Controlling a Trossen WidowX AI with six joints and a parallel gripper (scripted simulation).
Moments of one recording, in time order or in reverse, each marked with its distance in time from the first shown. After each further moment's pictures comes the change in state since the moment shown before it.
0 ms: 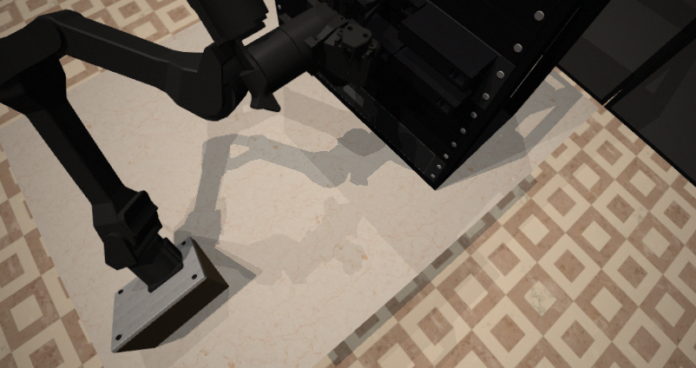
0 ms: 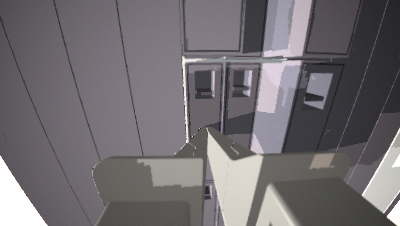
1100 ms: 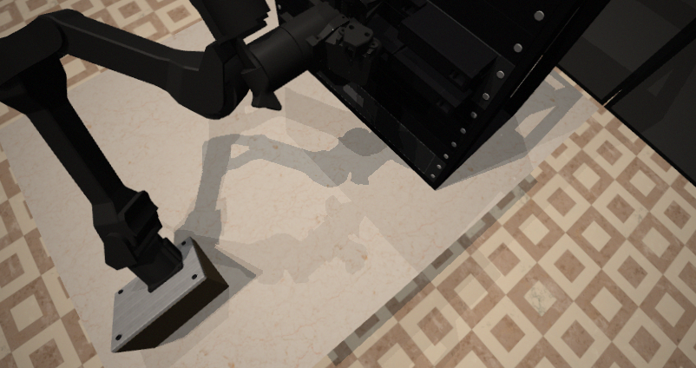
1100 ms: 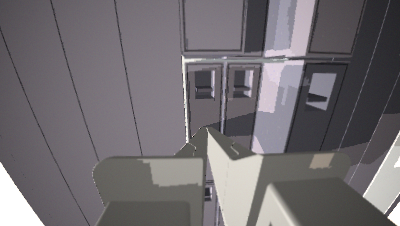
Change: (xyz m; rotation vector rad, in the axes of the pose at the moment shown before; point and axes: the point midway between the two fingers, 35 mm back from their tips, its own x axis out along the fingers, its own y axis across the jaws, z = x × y) arm 0.002 0.000 0.000 0.002 -0.001 -0.003
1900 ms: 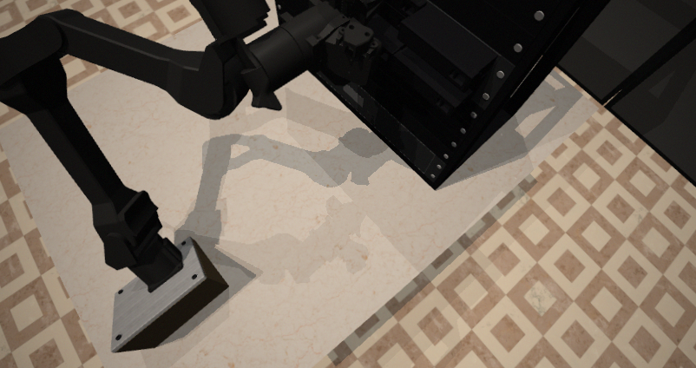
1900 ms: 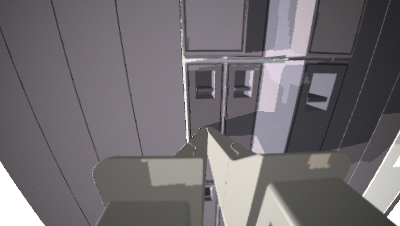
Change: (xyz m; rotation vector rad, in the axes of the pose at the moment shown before) arm 0.000 0.000 0.000 0.000 0.002 -0.001
